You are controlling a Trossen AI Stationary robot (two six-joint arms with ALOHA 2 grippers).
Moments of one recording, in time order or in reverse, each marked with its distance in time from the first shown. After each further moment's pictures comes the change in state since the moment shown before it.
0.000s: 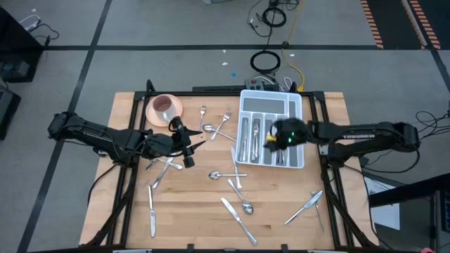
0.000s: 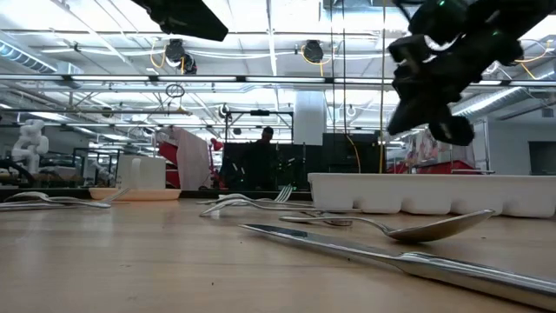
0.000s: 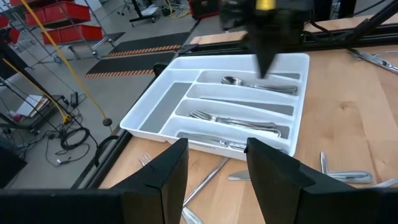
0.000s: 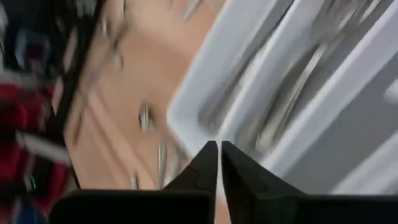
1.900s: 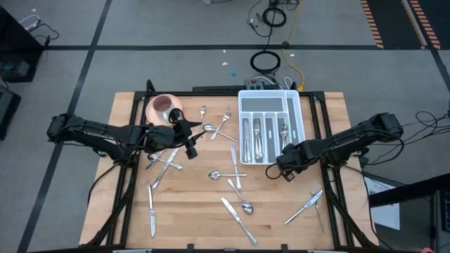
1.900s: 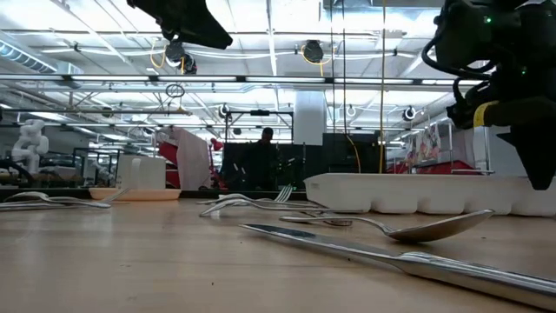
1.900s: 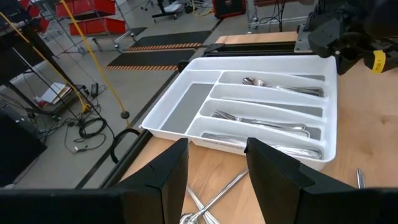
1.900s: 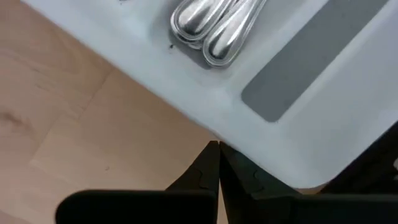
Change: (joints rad) left arm 0.097 0.000 0.000 0.026 0.000 -0.001; right arm 0.390 0.279 0.163 -0.826 0.166 0.126
